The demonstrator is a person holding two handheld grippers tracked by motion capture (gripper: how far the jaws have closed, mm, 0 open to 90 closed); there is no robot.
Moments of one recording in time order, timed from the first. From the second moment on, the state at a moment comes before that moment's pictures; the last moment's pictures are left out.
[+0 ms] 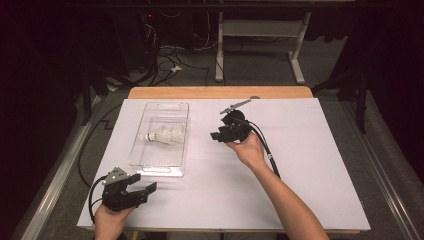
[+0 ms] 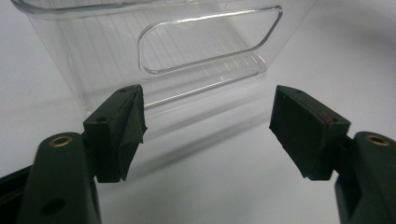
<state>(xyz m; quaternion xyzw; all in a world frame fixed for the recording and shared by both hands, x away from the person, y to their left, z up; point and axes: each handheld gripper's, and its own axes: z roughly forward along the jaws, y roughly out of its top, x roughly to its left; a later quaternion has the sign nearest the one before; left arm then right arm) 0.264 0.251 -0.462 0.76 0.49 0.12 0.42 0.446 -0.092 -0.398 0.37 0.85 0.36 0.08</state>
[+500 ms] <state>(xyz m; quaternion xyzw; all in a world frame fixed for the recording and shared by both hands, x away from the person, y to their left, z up) 0.264 0.251 -0.462 0.76 0.49 0.12 0.42 0.442 -0.109 -0.404 0.38 0.85 0.36 0.08</state>
